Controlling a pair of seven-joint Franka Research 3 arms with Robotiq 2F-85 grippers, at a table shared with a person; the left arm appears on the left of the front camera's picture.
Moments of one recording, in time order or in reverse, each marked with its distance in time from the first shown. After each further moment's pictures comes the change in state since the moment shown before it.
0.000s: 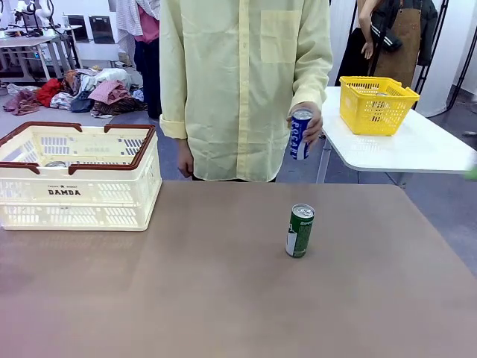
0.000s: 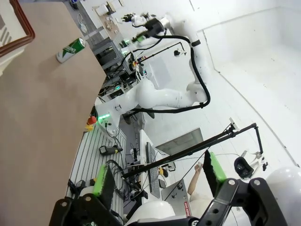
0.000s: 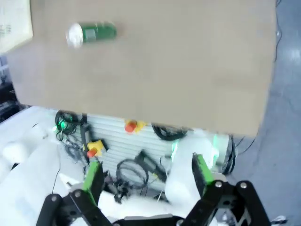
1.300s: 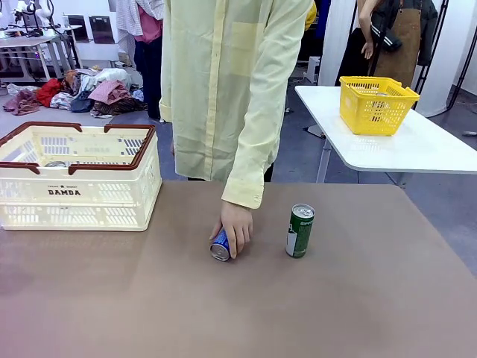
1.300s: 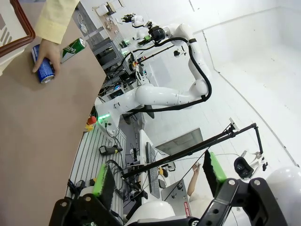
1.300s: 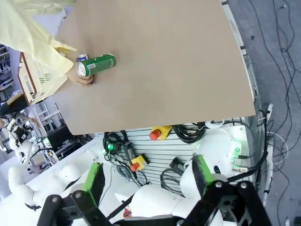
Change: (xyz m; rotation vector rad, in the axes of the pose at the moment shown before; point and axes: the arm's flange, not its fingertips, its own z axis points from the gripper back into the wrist) left arm 0.000 0.000 0.000 -0.001 0.000 0.001; right arm -0.039 -0.121 0.046 0.244 -0.172 -0.284
